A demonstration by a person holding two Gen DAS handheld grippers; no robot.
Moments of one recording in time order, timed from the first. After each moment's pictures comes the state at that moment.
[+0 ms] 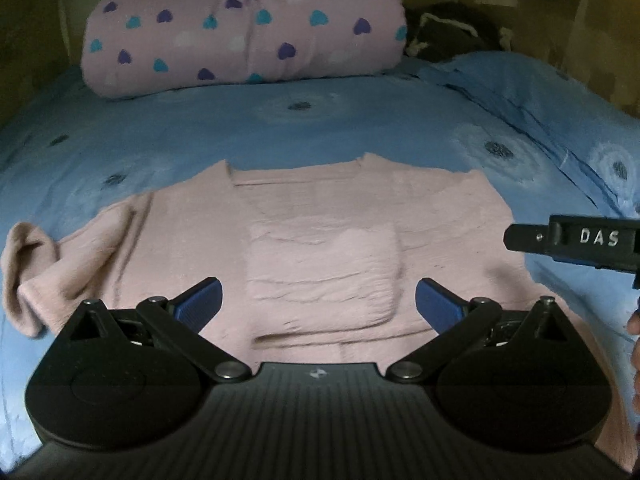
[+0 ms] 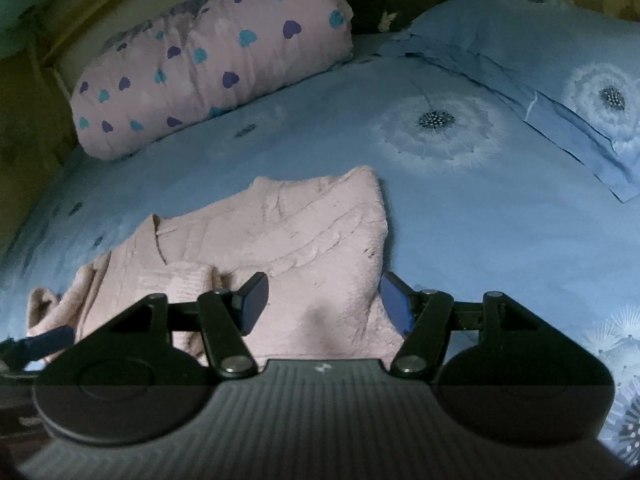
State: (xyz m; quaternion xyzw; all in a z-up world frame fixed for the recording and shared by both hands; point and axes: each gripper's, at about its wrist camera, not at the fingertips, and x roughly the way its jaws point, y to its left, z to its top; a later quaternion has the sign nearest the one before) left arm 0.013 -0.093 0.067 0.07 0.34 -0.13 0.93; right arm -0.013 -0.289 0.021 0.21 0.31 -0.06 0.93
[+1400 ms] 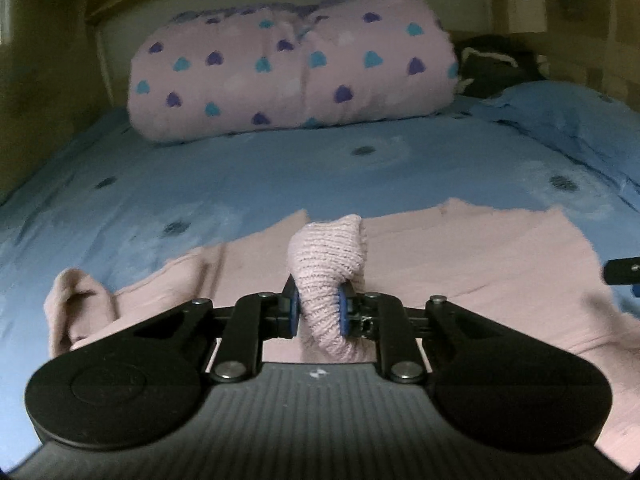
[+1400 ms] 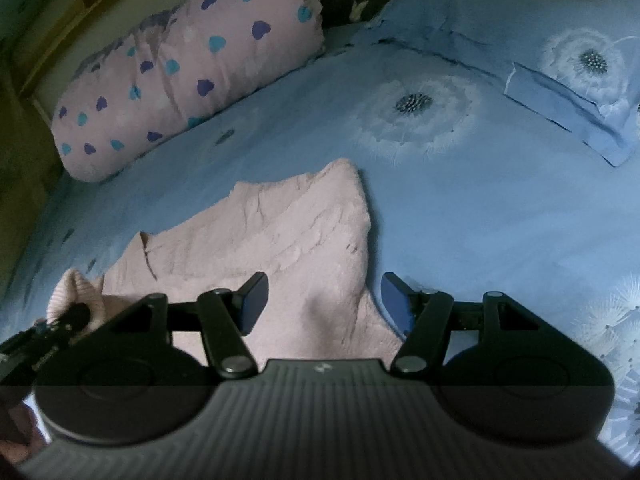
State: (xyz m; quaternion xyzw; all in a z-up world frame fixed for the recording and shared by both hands) left arm 0.044 -0.035 0.063 0.09 0.27 -0.07 0.96; right arm -0.009 -0.300 0.011 0.25 0.32 -0.08 0.91
